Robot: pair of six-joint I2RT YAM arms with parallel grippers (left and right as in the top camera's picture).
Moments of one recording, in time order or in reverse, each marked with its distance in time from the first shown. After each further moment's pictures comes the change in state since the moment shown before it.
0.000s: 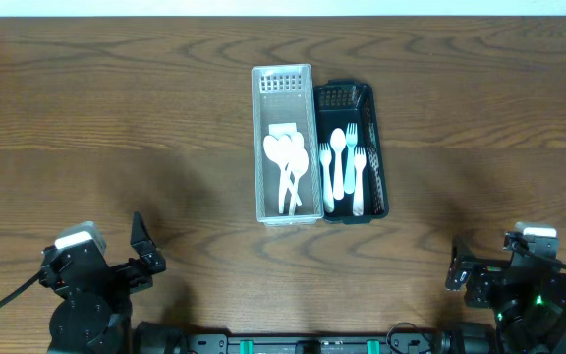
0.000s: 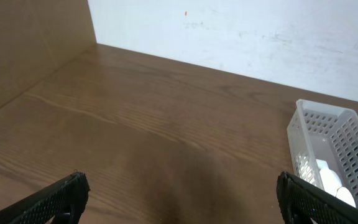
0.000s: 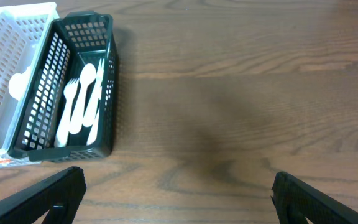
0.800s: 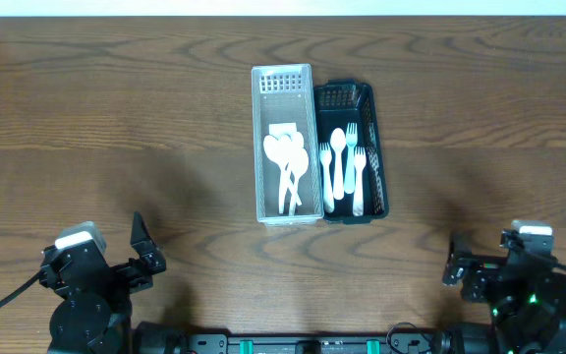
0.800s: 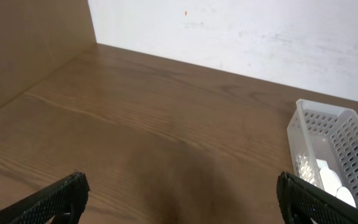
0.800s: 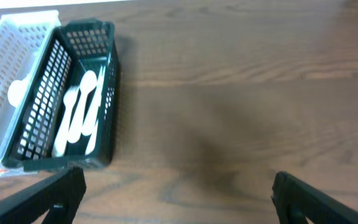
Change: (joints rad) left arm 0.000 0.000 0.000 0.000 0.000 0.000; right arm 0.000 -0.047 -0.086 0.089 -0.010 0.004
